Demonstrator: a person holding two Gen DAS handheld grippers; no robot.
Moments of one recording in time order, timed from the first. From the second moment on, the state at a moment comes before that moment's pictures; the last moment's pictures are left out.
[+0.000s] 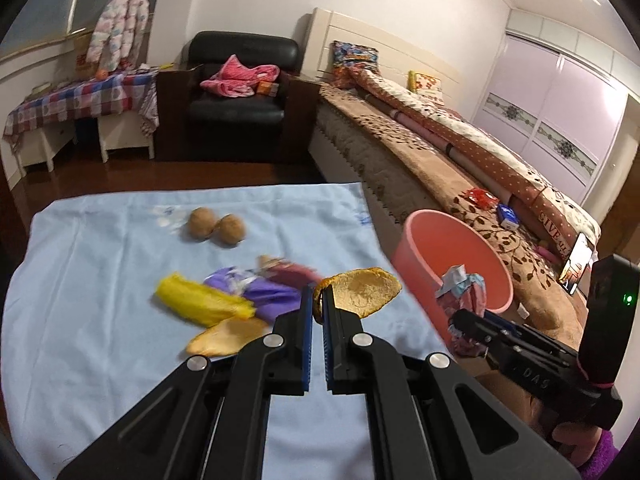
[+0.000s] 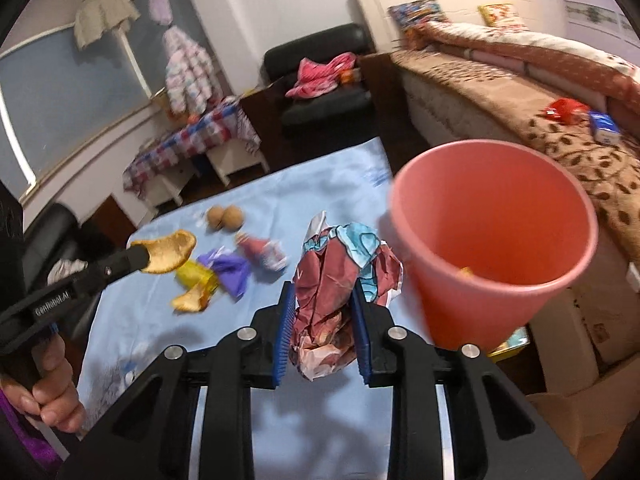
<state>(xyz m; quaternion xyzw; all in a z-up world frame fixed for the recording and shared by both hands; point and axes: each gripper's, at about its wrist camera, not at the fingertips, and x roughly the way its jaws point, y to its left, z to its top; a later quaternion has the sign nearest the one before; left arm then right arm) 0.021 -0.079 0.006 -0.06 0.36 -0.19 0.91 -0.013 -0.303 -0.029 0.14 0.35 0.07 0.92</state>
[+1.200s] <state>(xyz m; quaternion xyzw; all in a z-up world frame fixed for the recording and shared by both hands) 0.099 -0.298 -0.046 0.05 0.41 -0.30 0.86 0.025 -0.434 -0.075 0.19 0.35 -0.03 0.92</state>
